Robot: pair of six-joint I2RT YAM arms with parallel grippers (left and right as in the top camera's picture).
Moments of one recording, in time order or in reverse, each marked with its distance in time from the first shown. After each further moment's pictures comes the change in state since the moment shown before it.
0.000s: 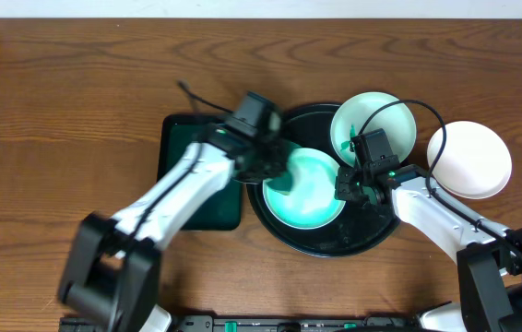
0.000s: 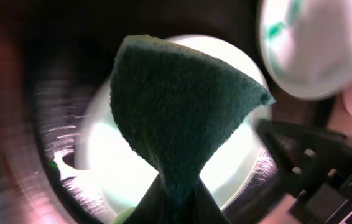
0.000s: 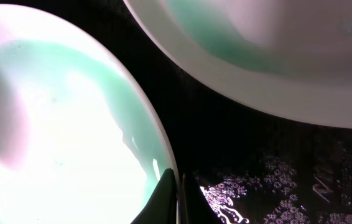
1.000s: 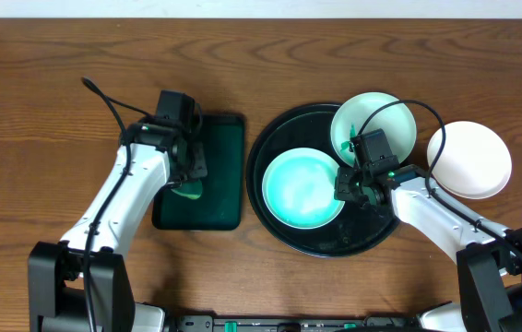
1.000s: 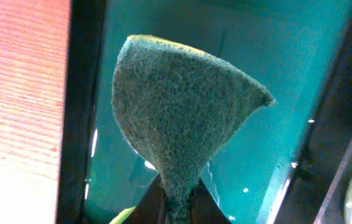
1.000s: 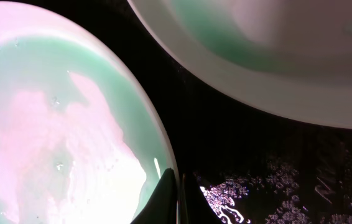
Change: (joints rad) left arm 0.315 -0.104 -0.099 -0.193 -0.364 0.282; right arm 0.003 0.000 0.000 0.000 0.000 0.000
